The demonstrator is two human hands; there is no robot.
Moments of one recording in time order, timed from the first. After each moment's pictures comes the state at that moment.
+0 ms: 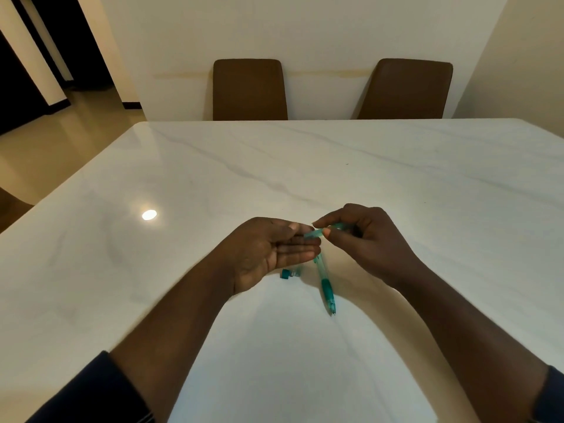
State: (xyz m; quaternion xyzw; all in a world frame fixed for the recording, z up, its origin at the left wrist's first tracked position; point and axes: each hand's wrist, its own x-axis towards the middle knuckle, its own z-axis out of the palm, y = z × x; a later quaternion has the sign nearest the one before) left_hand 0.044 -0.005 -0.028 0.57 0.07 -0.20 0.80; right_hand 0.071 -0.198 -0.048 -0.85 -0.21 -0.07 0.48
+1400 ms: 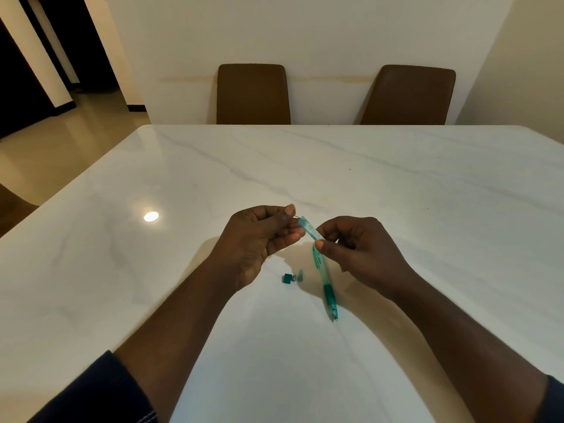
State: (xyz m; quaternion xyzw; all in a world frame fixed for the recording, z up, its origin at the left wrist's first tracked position) left_hand 0.053 -0.003 -0.029 0.57 0.08 -0.04 0.81; right_hand 0.069 -0.188 -0.052 -0.85 -0.18 -0.02 0.49
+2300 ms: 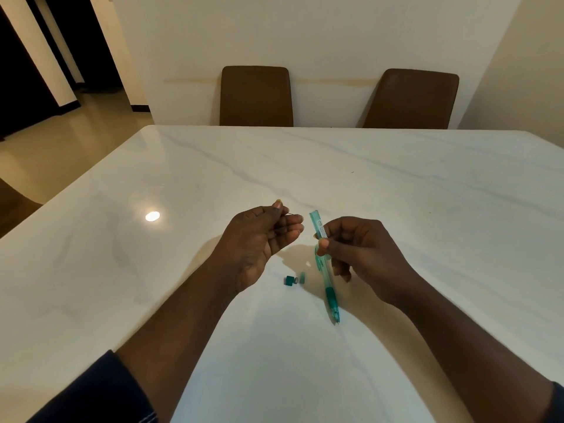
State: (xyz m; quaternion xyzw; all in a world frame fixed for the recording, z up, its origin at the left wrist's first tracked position) left_hand 0.057 0.000 -0.029 0.51 0.09 -0.04 0.85; right_hand 0.066 -0.184 -0.046 -0.78 -0.13 0.06 0.61
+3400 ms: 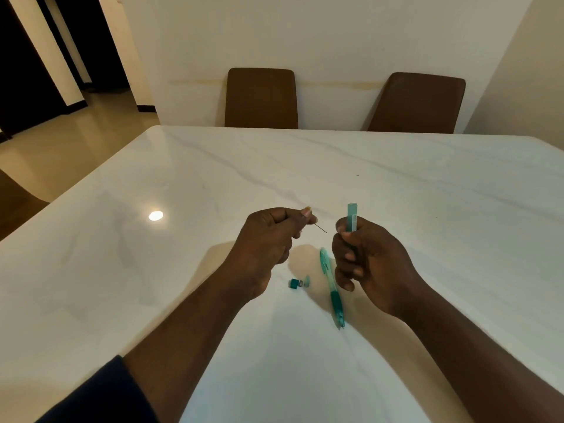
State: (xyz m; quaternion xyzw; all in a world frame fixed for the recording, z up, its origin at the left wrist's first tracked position) left_hand 0.053 -0.006 -0.033 0.68 0.03 0.00 0.73; right_hand 0.059 -0.179 -0.040 -0.61 -0.10 0.16 0.77
